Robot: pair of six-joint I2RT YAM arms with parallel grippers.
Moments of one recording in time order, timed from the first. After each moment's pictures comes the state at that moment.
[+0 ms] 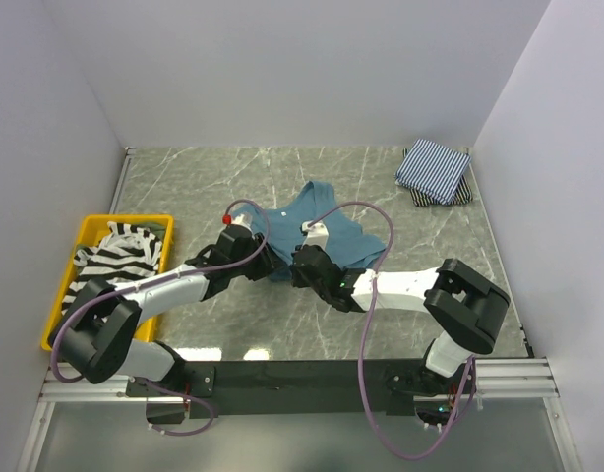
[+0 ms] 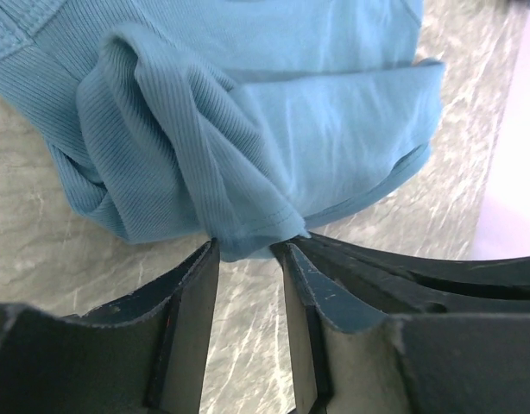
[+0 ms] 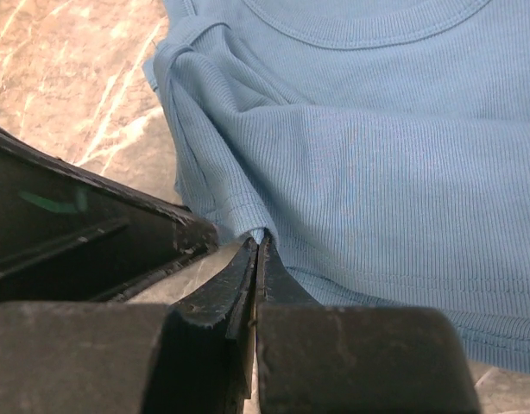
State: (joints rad) left arm -0.61 1.38 0.62 0.10 0.10 -0.97; right arm 0.99 1.61 0.79 0.21 0.42 0.64
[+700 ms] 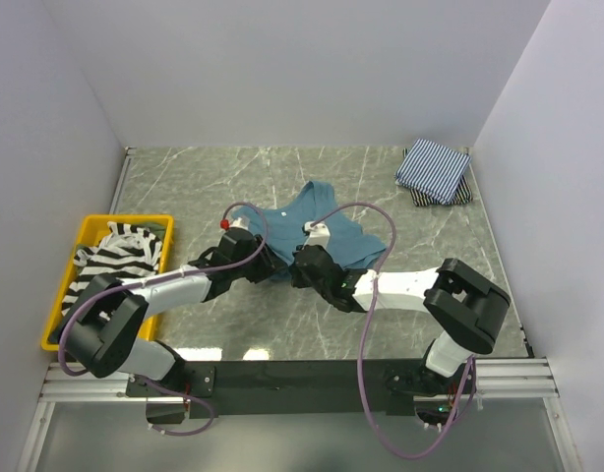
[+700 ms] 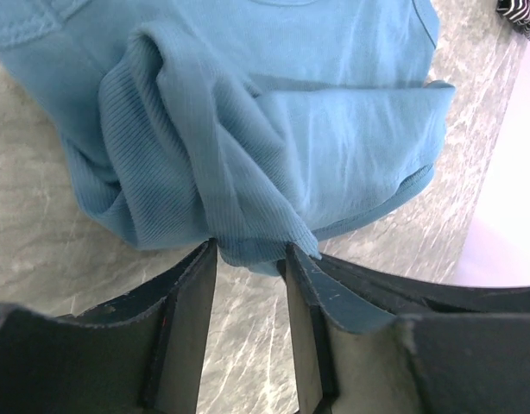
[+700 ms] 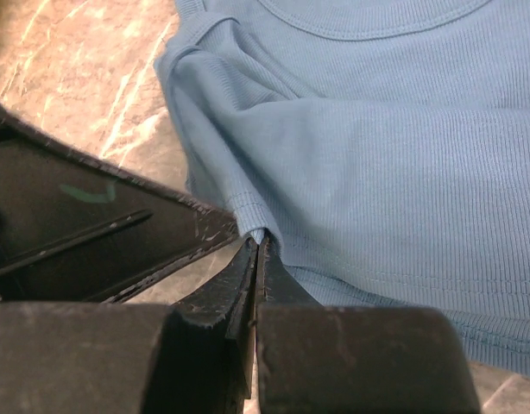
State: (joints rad) left arm -0.61 1.41 0.60 0.15 0.07 -1.05; right arm 0.98 1.61 0.77 0.25 0.38 0.67
